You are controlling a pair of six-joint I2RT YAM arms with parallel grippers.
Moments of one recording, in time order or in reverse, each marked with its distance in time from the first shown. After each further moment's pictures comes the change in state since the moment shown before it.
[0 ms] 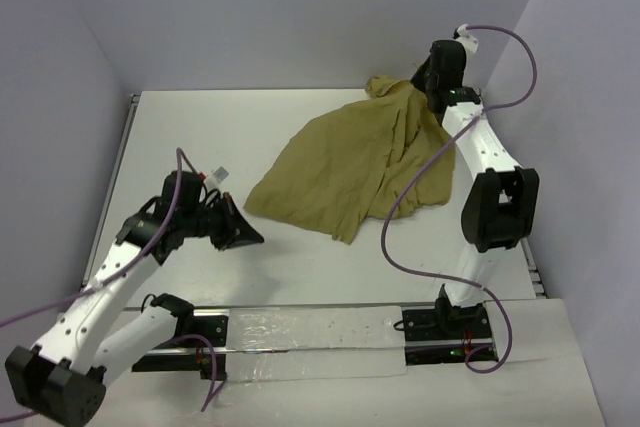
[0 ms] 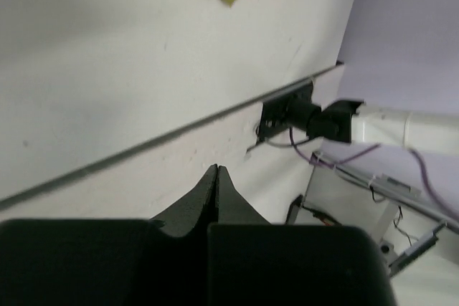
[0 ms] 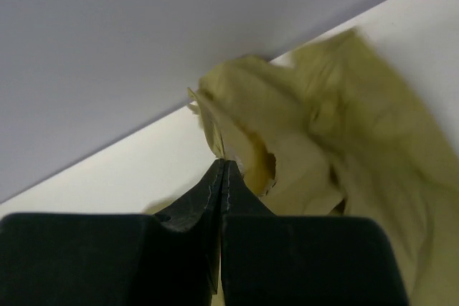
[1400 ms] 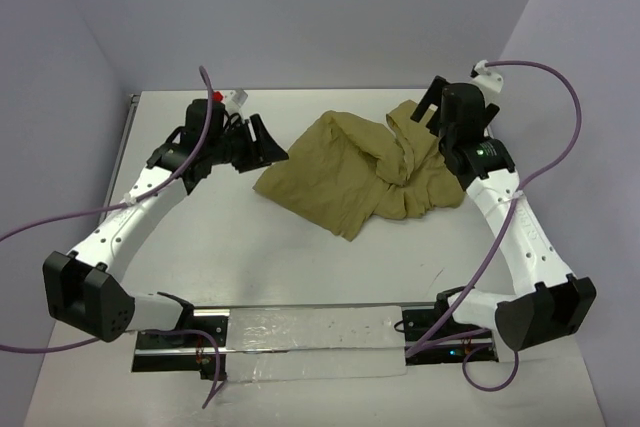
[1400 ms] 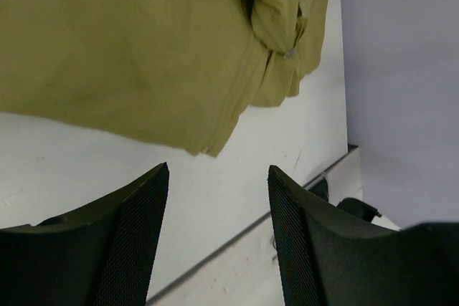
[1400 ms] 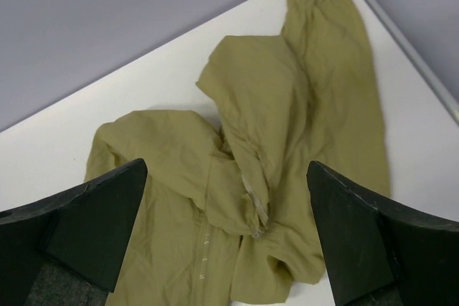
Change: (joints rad) left arm -0.001 0.490 0.449 0.256 -0.175 0.199; right arm 0.140 -0.611 -0.374 -0.264 0.256 -0.059
